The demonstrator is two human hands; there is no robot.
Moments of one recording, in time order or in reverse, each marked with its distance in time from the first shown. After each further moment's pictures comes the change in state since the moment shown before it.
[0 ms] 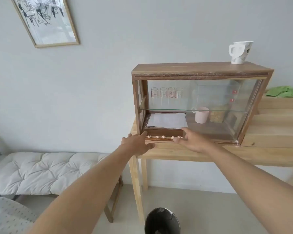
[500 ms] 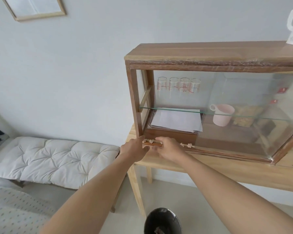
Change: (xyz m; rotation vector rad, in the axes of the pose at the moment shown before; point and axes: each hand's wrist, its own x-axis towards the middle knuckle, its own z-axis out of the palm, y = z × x) left_hand 0.138 -0.030 0.075 -0.121 0.052 -0.225; right_hand 0.143 -0.035 0.106 0.118 -0.171 -0.069
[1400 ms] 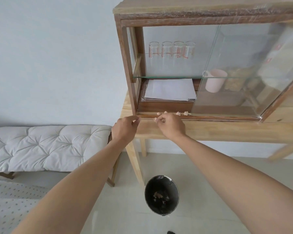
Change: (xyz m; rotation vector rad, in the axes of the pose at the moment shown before) left_hand -0.016 -0.037 0.020 -0.316 0.204 0.079; right_hand -0.021 0.008 0.038 0.087 0.351 0.152
